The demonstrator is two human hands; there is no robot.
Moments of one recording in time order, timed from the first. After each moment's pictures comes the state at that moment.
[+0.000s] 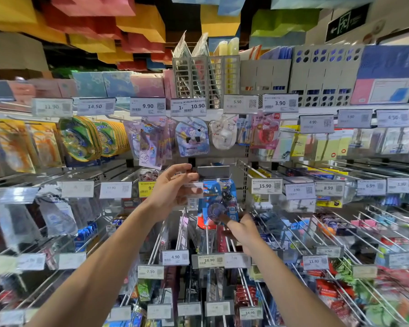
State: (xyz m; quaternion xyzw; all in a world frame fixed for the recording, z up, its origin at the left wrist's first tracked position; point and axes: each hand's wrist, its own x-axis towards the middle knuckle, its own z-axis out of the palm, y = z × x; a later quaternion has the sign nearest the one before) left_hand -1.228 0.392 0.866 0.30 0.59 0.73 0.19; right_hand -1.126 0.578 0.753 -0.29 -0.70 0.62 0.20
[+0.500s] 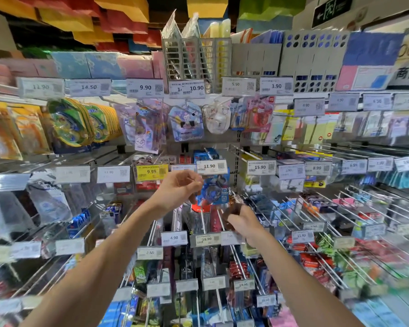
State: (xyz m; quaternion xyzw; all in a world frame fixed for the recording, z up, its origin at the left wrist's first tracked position) left_hand -1.214 0.378 0.838 0.44 0.69 0.56 0.13; right_hand -1.096 0.569 0.739 -0.30 -0.78 0.53 0.16
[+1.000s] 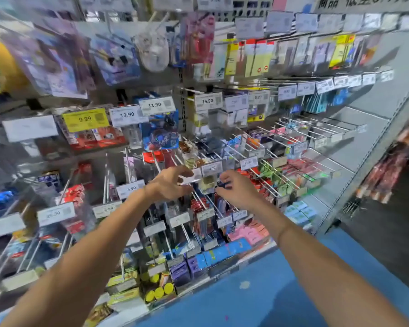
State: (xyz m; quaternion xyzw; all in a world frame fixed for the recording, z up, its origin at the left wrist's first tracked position) left_hand -1.168 0.421 0.730 0.57 0.77 0.20 0.19; right_hand -0.961 0.548 0.704 -0.34 -0.85 0.37 0.15
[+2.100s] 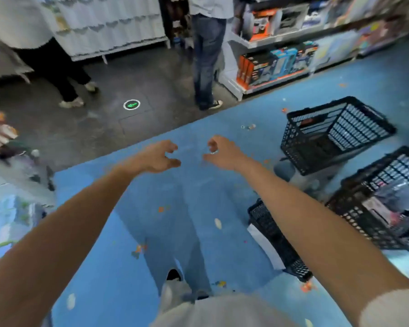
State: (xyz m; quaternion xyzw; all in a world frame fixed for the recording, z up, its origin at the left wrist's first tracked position) left_hand -0.362 0.395 0.623 0.92 0.23 -0.08 0.32; right_hand -0.228 0.203 0.609 -0.87 -0.31 0.24 0.31
